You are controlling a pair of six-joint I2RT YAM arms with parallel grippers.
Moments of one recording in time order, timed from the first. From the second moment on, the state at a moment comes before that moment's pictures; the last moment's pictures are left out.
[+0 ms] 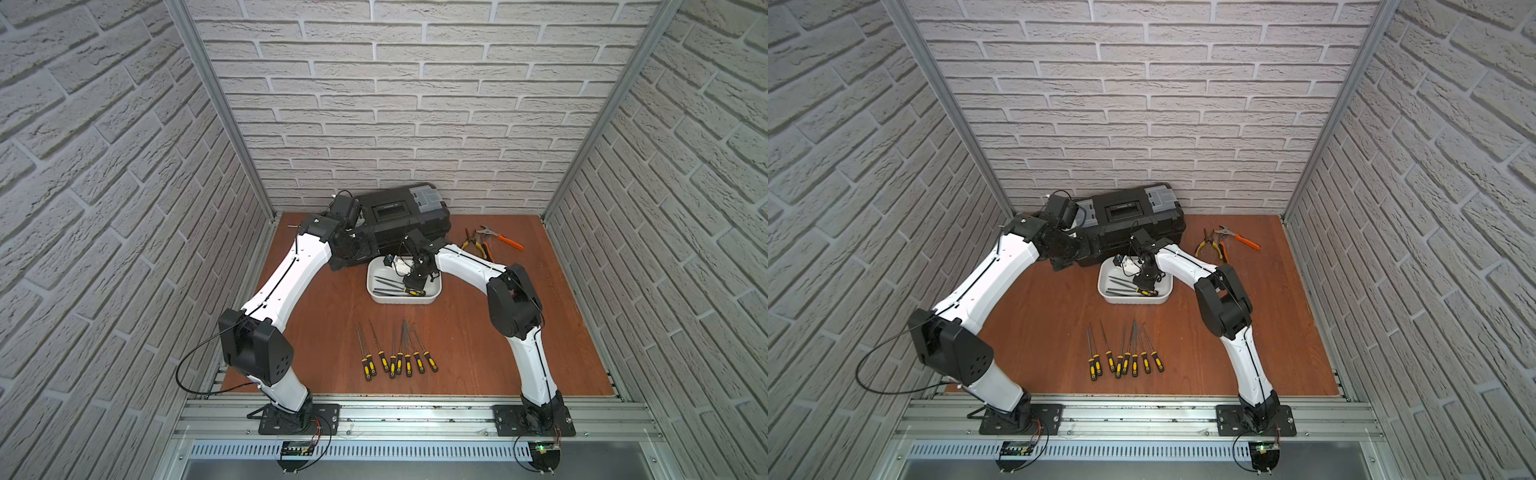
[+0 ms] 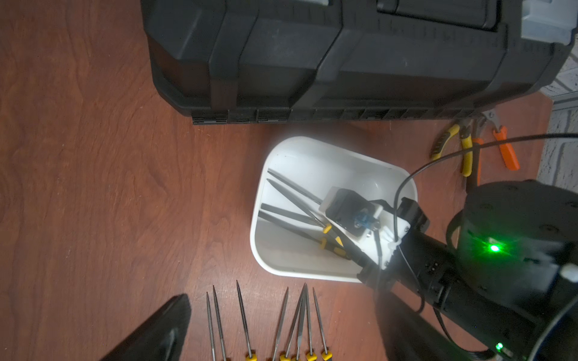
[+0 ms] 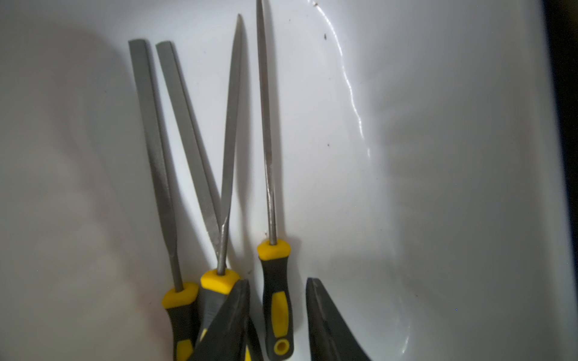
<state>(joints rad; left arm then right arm) -0.39 1.64 1.67 -1.11 0.04 -0.63 0.56 2.24 1.82 -0.85 -0.07 -0.58</state>
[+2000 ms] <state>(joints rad) -0.08 1.31 1.10 -0.96 0.38 -0.33 0.89 1.54 0.99 -0.73 0.05 0.71</state>
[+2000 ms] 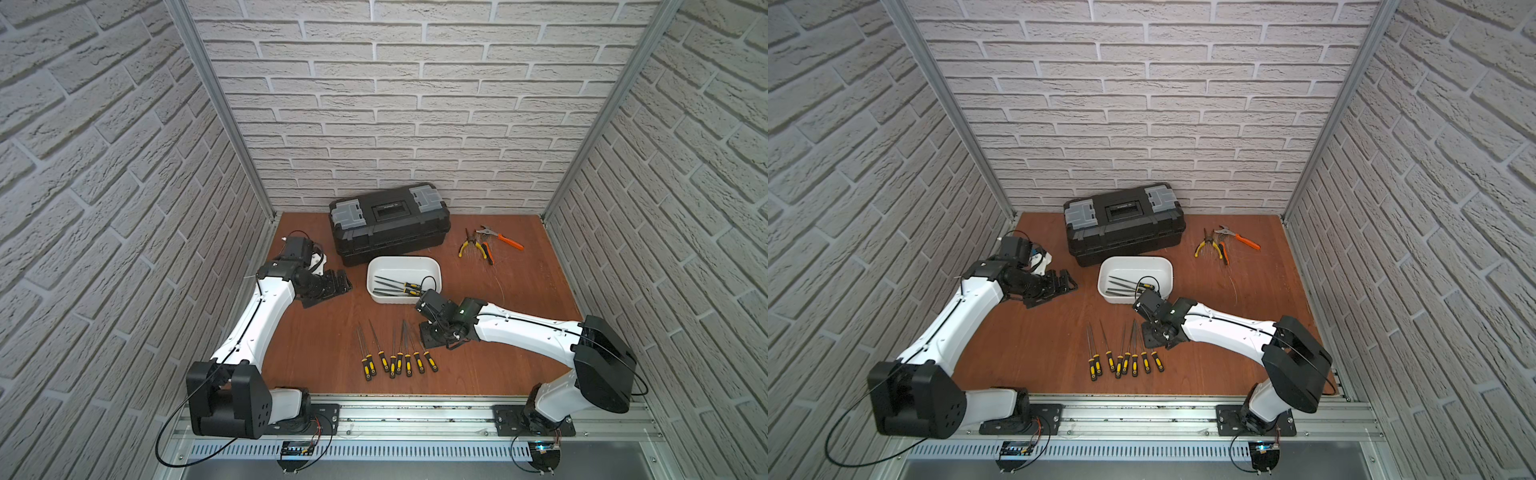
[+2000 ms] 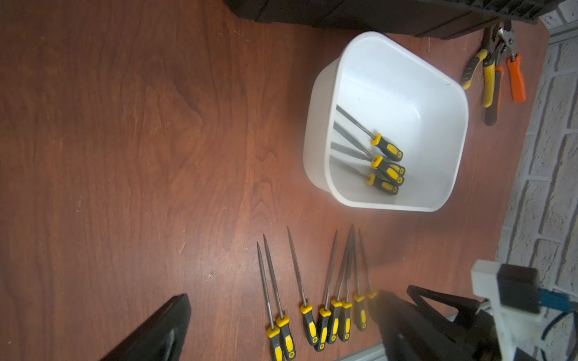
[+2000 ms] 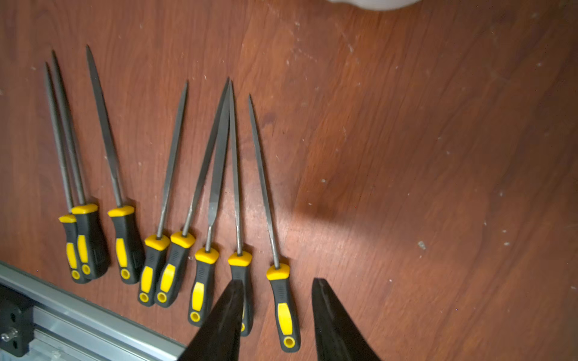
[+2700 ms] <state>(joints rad) -0.08 1.48 1.25 -0.94 0.44 -0.32 0.93 1.62 0.94 -0.72 0.00 0.64</state>
